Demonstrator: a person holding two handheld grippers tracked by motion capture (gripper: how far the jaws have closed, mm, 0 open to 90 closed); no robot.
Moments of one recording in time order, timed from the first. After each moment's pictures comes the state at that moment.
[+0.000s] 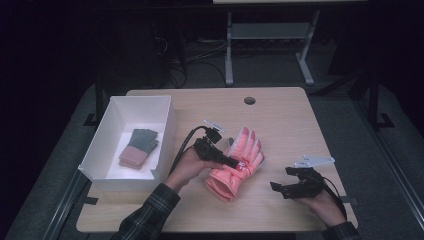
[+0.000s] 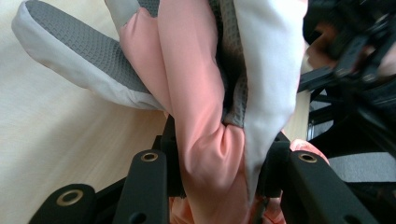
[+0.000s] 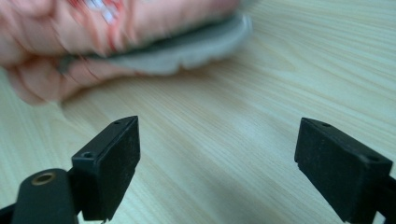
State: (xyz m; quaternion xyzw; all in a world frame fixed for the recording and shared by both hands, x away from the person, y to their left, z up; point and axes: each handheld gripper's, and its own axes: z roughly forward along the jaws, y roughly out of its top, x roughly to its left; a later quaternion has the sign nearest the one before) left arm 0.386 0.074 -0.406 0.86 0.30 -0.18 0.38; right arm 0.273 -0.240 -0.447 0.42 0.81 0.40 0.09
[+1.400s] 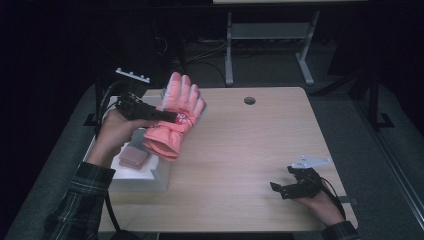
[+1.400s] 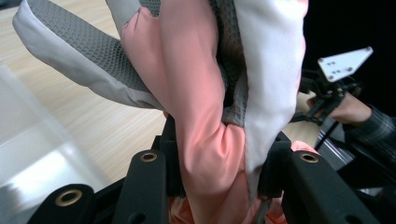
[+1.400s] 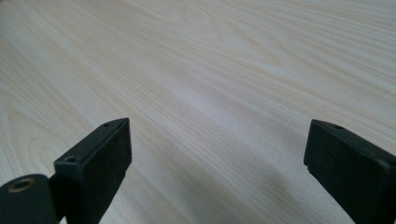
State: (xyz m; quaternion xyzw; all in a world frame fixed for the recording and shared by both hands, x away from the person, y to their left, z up) left arm 0.387 0.238 -0.248 0.82 0.38 -0.03 0.42; right arm 0.278 -0.238 -0.457 0.42 0.81 0.38 0.12
